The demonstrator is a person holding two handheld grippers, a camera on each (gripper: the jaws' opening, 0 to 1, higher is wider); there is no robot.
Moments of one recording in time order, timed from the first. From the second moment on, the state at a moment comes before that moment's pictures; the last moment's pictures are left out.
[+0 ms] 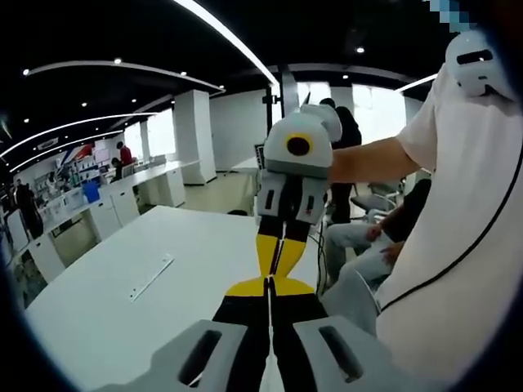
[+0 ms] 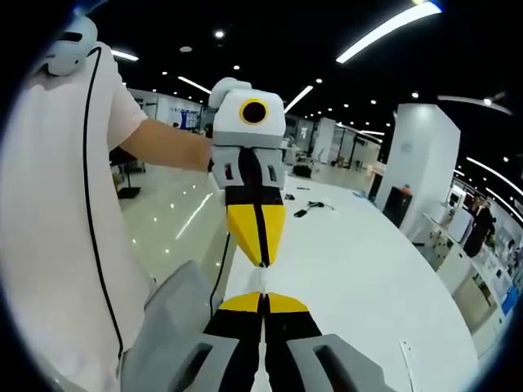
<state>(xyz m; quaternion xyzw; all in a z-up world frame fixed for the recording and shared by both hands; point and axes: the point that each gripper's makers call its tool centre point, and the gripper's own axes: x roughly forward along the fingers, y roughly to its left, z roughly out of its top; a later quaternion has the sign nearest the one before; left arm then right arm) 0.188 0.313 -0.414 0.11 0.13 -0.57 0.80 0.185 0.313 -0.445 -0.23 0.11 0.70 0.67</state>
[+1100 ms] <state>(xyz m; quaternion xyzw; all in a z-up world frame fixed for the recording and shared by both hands) 0.184 0.309 -0.416 0.13 0.13 -0.58 0.79 0.177 0.323 -0.435 -0.22 0.09 0.71 0.66</state>
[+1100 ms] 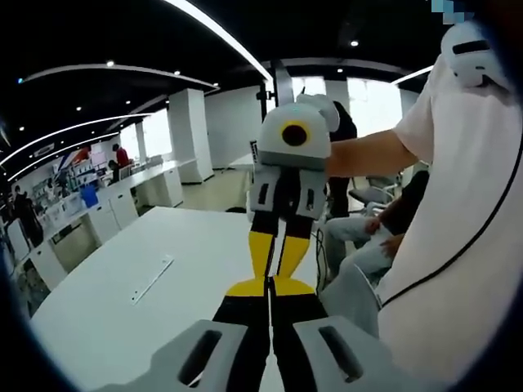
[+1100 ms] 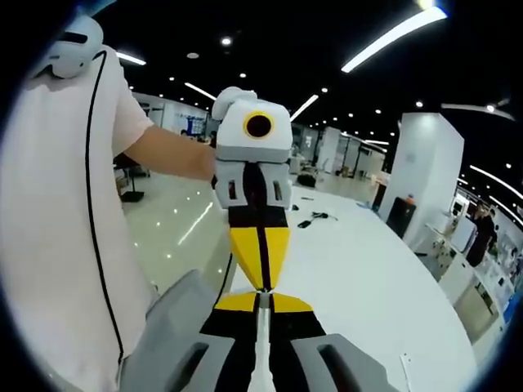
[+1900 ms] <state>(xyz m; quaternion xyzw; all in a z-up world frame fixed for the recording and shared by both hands) 0.183 0.309 -0.416 0.13 0.13 -0.58 0.79 0.177 0.311 -0.443 -0.26 0.11 0.70 0.66</state>
